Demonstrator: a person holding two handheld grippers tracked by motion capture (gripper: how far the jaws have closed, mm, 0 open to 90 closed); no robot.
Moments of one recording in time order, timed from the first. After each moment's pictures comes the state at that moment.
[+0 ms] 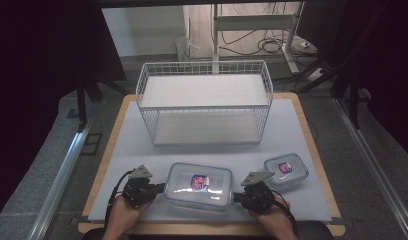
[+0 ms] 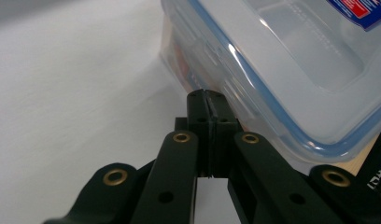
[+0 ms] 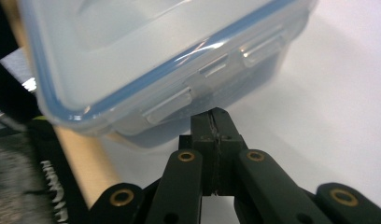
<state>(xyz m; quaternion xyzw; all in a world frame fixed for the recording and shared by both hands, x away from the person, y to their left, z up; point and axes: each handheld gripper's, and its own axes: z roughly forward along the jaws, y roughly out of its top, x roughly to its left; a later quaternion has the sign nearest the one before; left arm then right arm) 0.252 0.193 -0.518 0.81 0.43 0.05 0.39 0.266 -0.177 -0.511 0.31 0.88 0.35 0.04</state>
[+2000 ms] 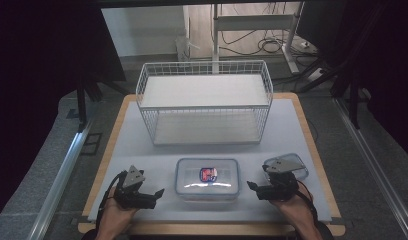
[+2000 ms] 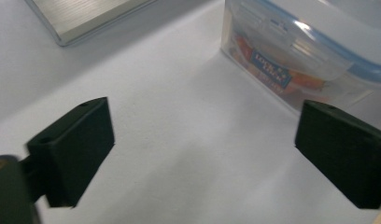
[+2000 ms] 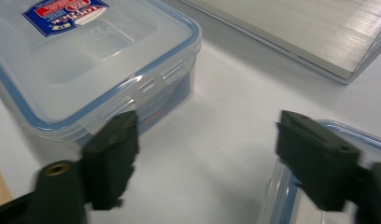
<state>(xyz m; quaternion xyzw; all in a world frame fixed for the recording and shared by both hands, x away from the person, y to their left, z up) 0.237 0.210 -0.515 0.81 0.40 0.20 0.36 0.286 -0.229 -0.484 0.33 0.84 0.39 0.17</state>
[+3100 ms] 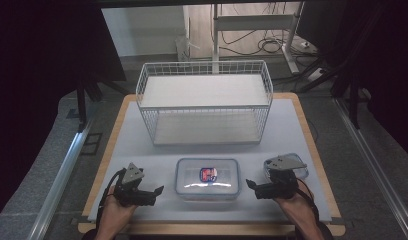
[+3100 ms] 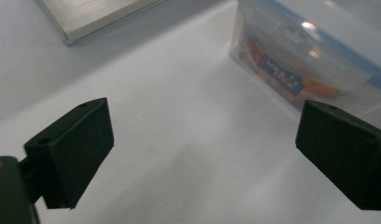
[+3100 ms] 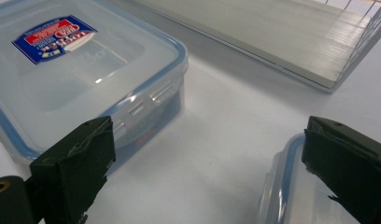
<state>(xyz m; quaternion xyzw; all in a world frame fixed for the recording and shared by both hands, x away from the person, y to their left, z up) 0.244 0.214 -0.509 0.80 0.42 0.18 0.38 0.288 -0.227 -0.479 0.35 0.82 0.41 0.18</state>
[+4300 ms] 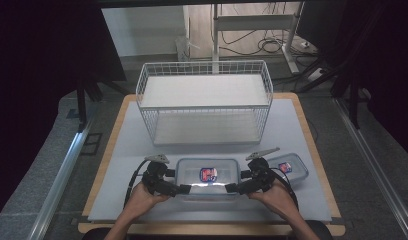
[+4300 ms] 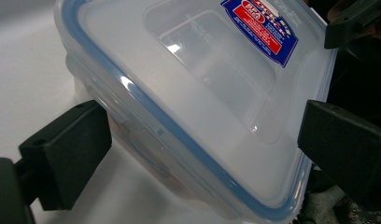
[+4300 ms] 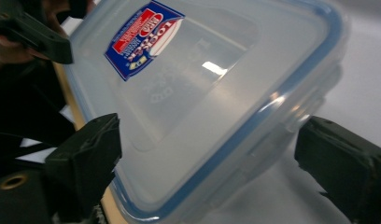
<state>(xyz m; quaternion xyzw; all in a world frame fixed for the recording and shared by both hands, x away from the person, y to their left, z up) 0.295 0.161 -0.515 0.81 0.37 -0.07 0.44 0.321 -0.181 -0.499 0.37 0.83 0.40 -0.10</state>
